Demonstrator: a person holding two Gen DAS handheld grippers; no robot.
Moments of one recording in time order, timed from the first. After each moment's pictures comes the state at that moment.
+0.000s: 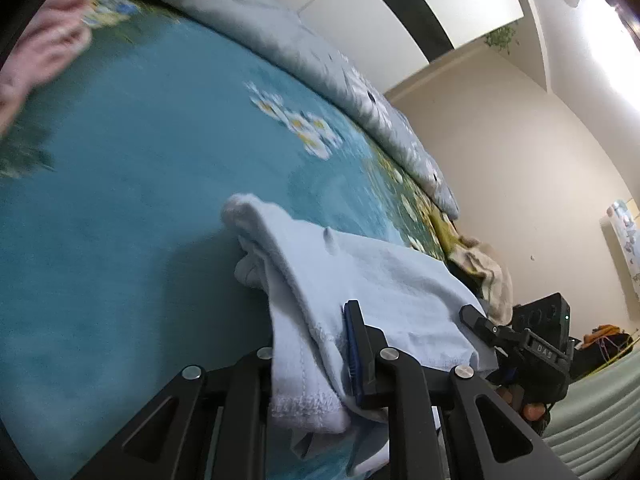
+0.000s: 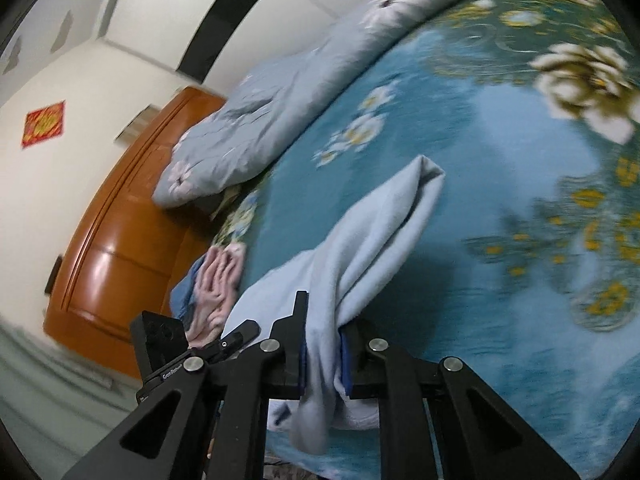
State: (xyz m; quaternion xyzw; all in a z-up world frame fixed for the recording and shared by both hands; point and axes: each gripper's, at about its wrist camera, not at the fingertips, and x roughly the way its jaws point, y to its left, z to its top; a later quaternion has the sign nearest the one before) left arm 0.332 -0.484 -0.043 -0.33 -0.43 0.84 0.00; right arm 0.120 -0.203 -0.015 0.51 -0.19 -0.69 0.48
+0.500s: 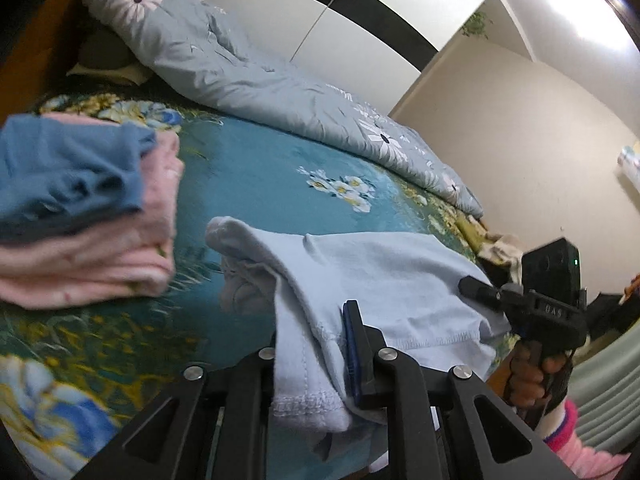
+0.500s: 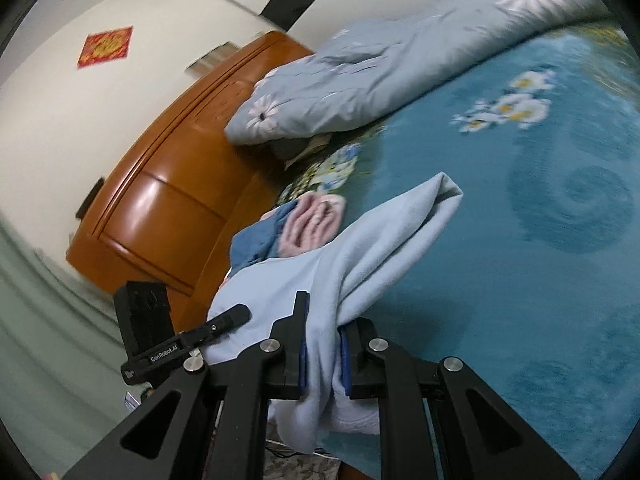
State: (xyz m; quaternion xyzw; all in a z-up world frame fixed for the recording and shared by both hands) left arm 0.452 -0.575 0.036 -0.33 -0.31 0.89 -0.04; right arm 0.206 -0.332 0.026 0.48 -0.13 -0.64 0.59
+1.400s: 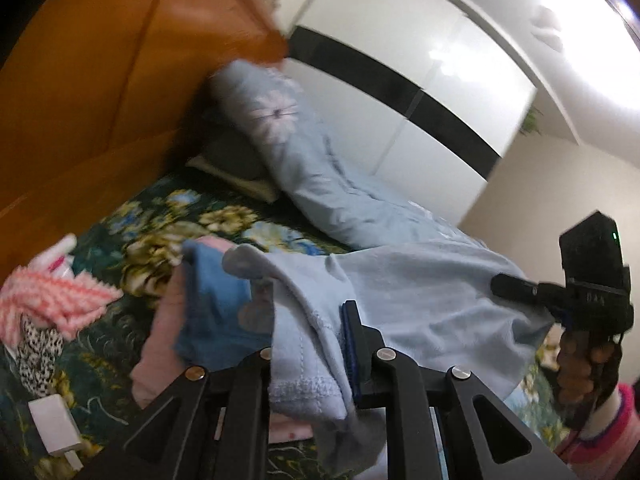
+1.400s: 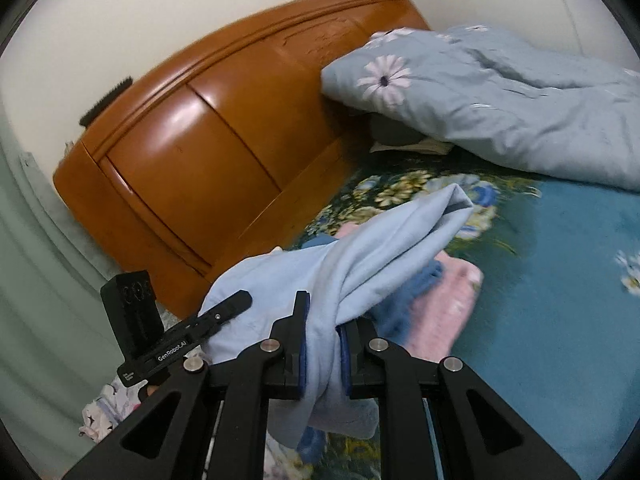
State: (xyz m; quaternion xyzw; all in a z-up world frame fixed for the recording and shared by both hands) left arm 0.546 -0.766 0.057 -0.18 -0.31 0.91 -0.22; right arm 0.279 -0.606 0.128 0.41 0.04 -0.60 0.68
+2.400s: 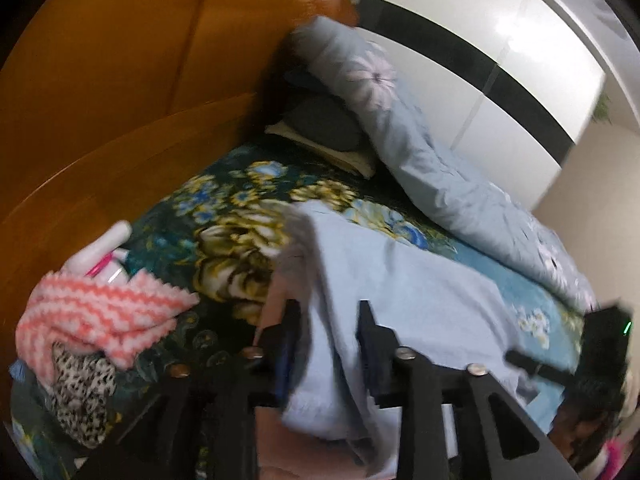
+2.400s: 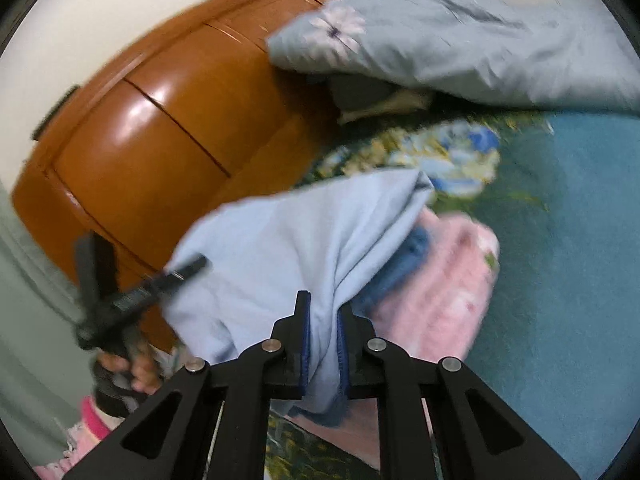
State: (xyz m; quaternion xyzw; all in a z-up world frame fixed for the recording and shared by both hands) left arm 0.537 -0.861 0.008 -0.25 -0.31 0.85 -0.33; right arm 0.258 -0.646 -0.030 0.47 -0.01 -0.60 0.65
